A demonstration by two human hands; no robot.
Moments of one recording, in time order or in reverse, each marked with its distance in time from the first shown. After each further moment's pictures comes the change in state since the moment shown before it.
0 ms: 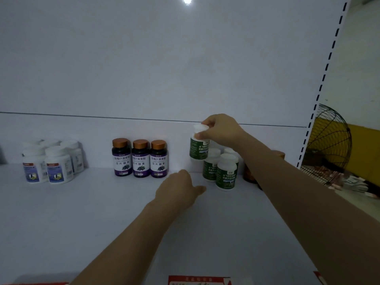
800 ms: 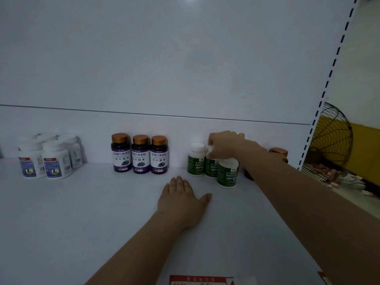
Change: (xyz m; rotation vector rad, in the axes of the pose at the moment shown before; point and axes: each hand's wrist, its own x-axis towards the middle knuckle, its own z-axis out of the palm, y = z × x) left_hand -0.002 -0.014 0.036 0.285 -0.162 0.065; right_hand 0.014 0.035 0.025 -0.727 -0.211 0.093
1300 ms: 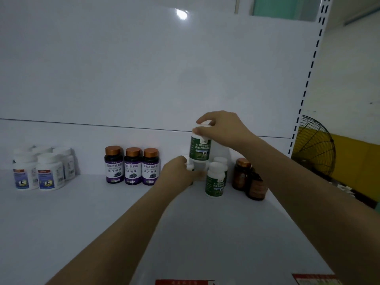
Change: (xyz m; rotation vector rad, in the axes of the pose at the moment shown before) left_hand -0.002 0.019 -0.075 -0.756 0.259 0.062; right_hand -0.052 0.011 -0.069 0.624 0.373 -0.205
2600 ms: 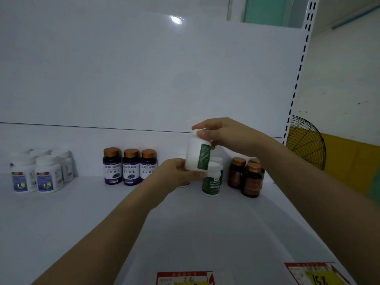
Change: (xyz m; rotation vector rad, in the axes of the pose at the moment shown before) left_hand -0.011 -0.010 -0.013 -0.422 -0.216 0.043; right_hand -0.021 0.007 -0.016 0.293 -0.303 0.017
